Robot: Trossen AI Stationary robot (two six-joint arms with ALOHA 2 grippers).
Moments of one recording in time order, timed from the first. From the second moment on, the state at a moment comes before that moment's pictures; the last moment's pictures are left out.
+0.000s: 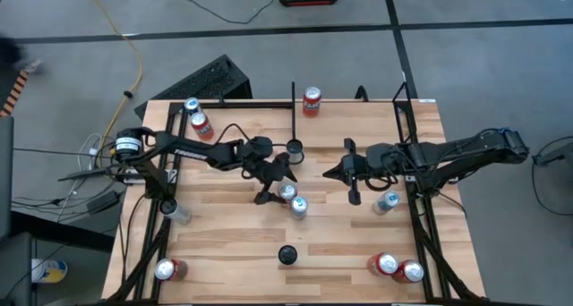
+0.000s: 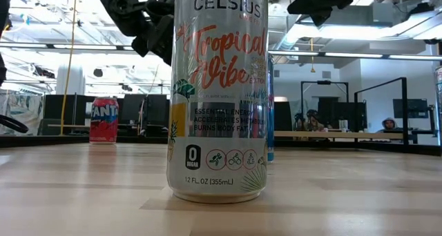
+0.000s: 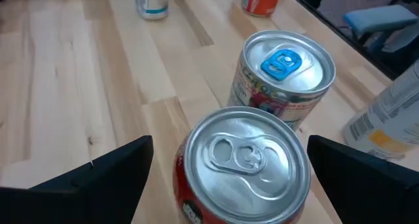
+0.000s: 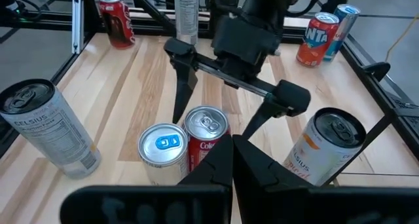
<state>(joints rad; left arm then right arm) 0.15 1.69 0.91 0.26 0.50 0.20 0.13 1.05 0.83 -0.19 0.13 0.01</state>
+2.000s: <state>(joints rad) 0.15 1.46 1.19 0.06 0.33 0.28 0.10 0.92 0.83 -0.25 0.14 0.00</state>
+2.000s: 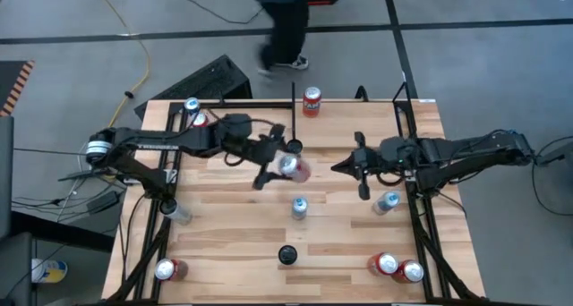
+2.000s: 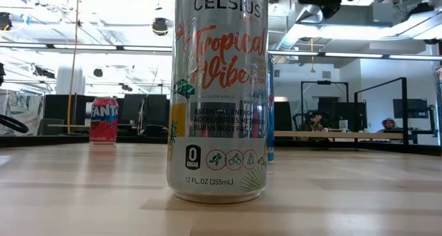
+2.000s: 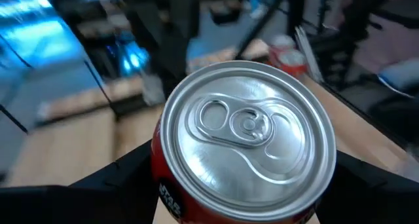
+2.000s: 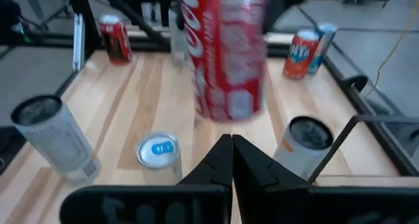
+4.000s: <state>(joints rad) 0.40 2.28 2.14 -0.35 0.35 0.23 -0.02 0.81 0.83 -0.40 0.26 0.06</state>
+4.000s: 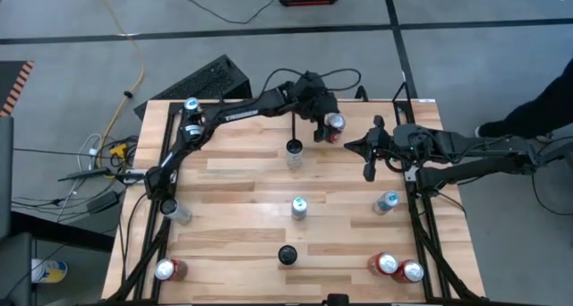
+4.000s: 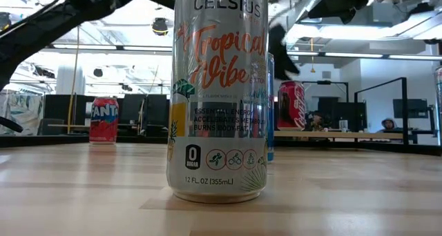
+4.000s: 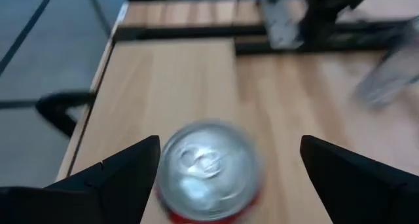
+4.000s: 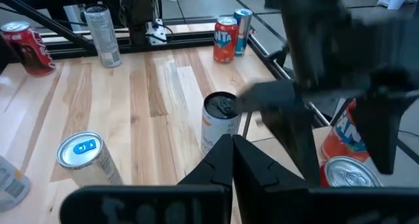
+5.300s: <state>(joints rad) 0.12 0.87 0.71 0.04 -0.04 0.06 -0.44 1.30 0.83 -0.37 0.07 0.13</state>
